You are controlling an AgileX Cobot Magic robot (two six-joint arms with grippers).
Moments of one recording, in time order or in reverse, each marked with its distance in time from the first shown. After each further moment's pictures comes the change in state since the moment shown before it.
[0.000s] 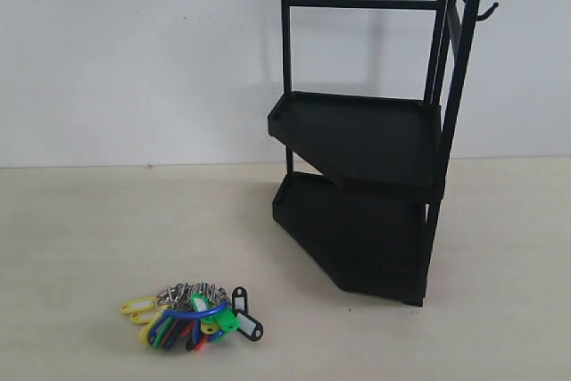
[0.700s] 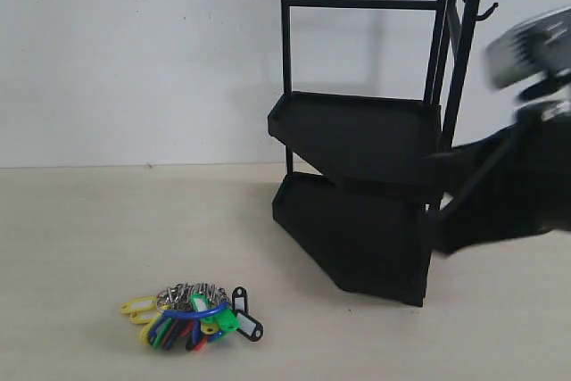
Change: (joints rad) left arm 0.000 0.000 0.000 0.000 0.000 0.000; right arm 0.452 0.329 -0.026 0.004 0.070 -0.144
